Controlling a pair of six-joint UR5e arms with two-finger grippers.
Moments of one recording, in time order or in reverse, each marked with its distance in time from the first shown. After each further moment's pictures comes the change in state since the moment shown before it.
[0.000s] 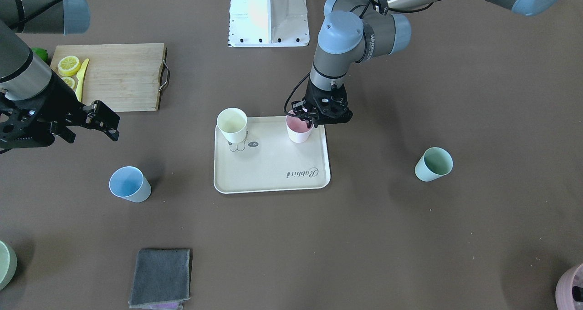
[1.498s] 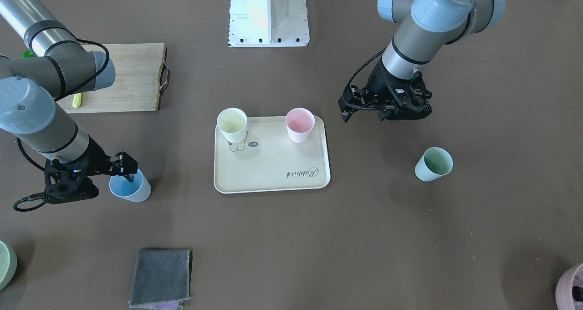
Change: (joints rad) left arm -0.257 0.124 -0.191 0.060 -0.238 0.132; right arm -0.084 0.067 -0.348 0.235 -0.108 -0.139
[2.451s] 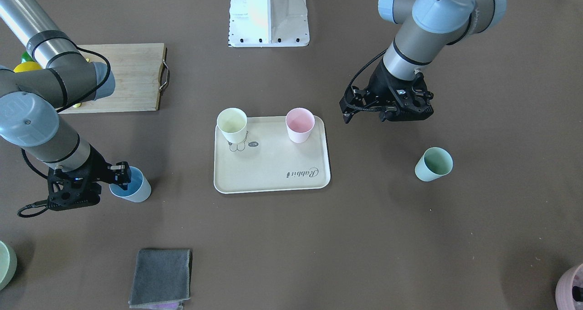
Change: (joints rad) left arm -0.004 0.000 0.001 0.001 0.000 0.000; right arm -0.008 0.011 -0.048 0.061 0.003 0.051
